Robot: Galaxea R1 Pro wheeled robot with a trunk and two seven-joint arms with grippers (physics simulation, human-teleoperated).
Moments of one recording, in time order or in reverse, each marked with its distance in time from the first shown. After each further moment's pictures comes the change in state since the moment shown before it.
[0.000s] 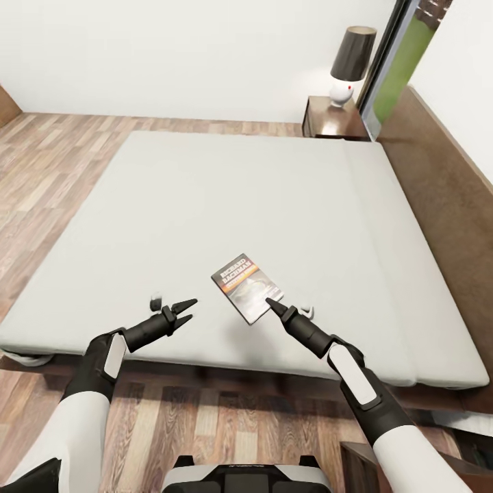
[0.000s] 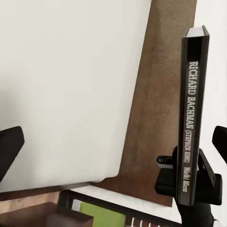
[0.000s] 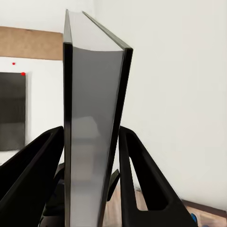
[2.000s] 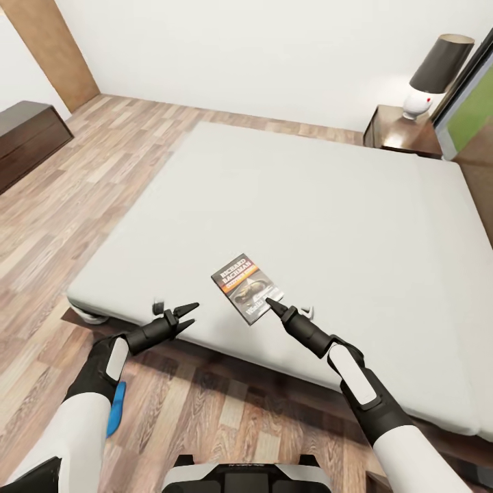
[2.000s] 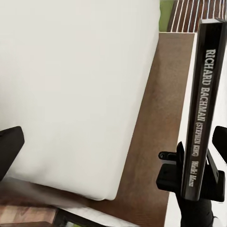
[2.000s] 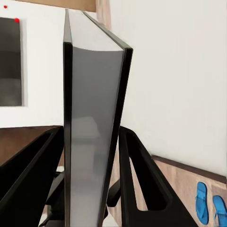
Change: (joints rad) left arm 0.000 0.001 0.000 0.044 0.000 -0.002 -0.001; right arm 0.000 0.000 0.000 0.001 -0.001 0.000 0.000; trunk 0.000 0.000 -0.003
